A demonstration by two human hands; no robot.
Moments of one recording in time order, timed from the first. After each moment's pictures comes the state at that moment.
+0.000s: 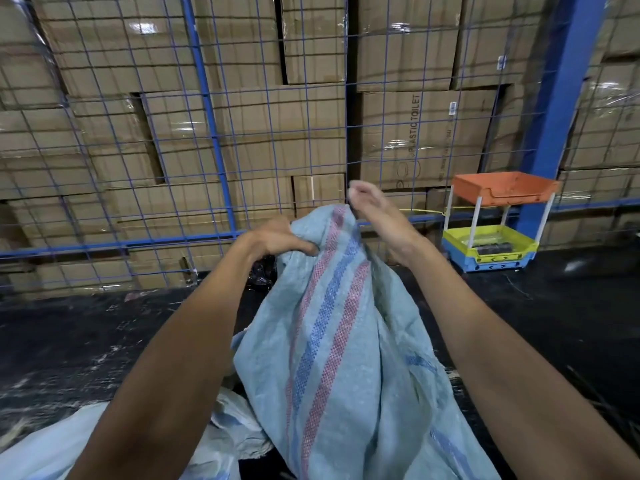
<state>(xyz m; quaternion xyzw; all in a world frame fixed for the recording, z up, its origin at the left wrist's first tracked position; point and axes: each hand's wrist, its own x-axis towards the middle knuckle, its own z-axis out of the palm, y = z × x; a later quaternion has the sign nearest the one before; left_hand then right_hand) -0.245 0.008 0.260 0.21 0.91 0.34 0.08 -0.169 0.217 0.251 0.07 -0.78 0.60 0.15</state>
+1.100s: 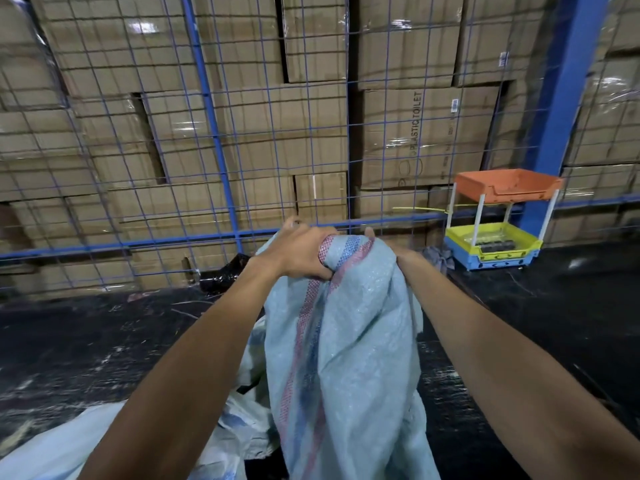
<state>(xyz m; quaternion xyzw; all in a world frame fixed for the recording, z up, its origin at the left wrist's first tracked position) -0.237 0.026 0.233 0.40 0.90 0.04 -0.17 -0.222 0.241 0.186 -0.13 -0.80 0.58 0.02</state>
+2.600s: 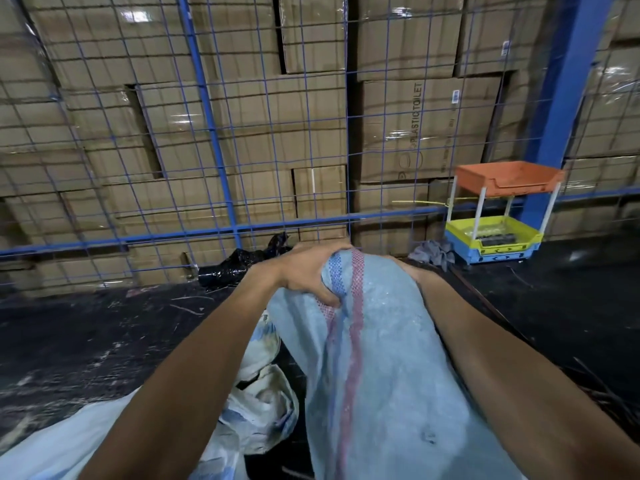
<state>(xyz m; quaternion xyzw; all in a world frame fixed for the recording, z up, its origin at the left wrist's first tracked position) -0.237 0.027 0.207 0.46 0.87 0.15 0.04 -0.181 0.243 0.171 -0.06 -0.86 0.51 -0.06</state>
